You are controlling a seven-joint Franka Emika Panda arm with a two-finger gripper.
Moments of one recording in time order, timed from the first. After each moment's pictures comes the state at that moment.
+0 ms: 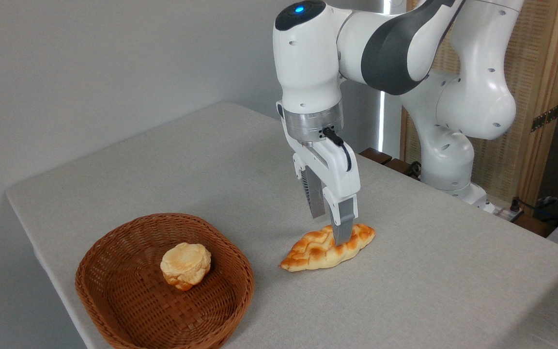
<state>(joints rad) -0.08 -0.43 0.12 -2.48 0.06 2.00 1.08</state>
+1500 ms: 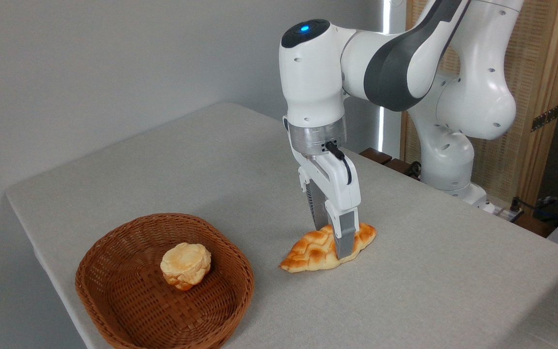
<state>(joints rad) -0.08 -0.43 0.12 -2.57 0.10 2.12 1.09</state>
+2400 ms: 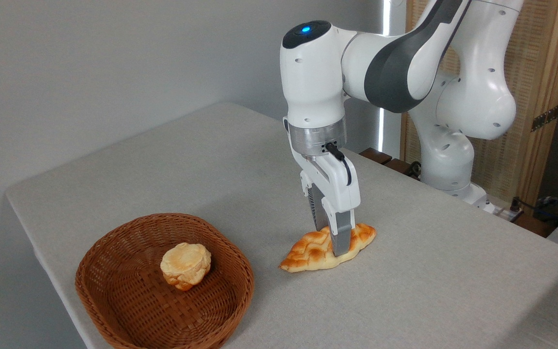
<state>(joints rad) -0.08 -0.43 0.12 -2.57 0.10 2.13 1.09</state>
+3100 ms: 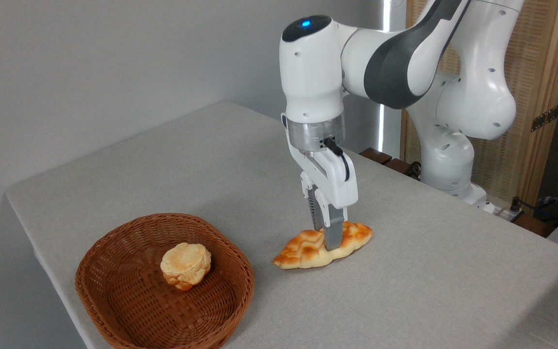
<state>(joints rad) -0.08 -0.44 0.12 -2.54 0.09 2.14 1.09</state>
